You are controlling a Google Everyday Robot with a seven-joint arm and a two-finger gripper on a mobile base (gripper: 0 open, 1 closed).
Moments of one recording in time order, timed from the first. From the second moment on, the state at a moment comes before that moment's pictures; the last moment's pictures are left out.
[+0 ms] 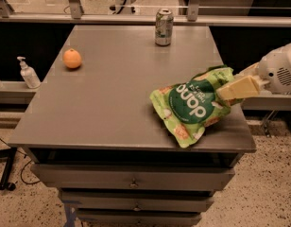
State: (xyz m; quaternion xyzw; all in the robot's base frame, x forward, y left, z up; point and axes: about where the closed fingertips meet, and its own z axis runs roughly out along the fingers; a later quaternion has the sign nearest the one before) arm 0.505 -0.211 0.904 -0.38 0.84 0.19 0.33
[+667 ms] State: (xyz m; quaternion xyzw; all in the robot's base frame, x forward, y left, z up) arm 0.578 -0.241 0.930 -0.34 0.83 0.15 0.42
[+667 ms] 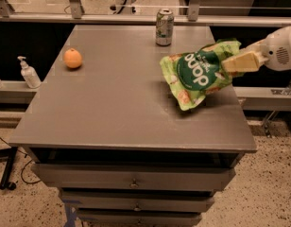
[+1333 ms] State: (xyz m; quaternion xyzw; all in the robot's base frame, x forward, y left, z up) arm 0.680 -0.244 0.880 -0.40 0.83 0.16 0.37
